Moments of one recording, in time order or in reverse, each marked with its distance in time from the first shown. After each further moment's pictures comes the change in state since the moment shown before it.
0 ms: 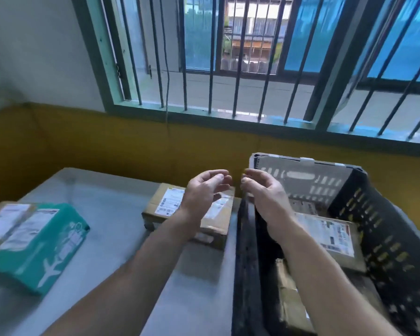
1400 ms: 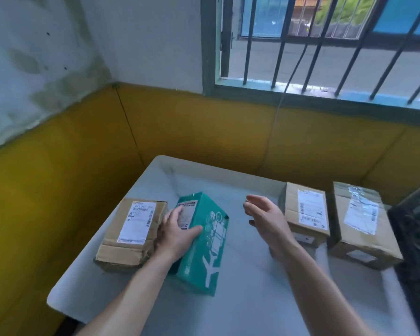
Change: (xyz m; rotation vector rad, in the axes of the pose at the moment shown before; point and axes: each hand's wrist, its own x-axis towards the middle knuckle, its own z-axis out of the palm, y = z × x) left_hand 0.036 -0.075 -0.483 0.663 0.272 -0.316; right_hand 0.013 0.062 0.420 -0.110 -0.179 0.267
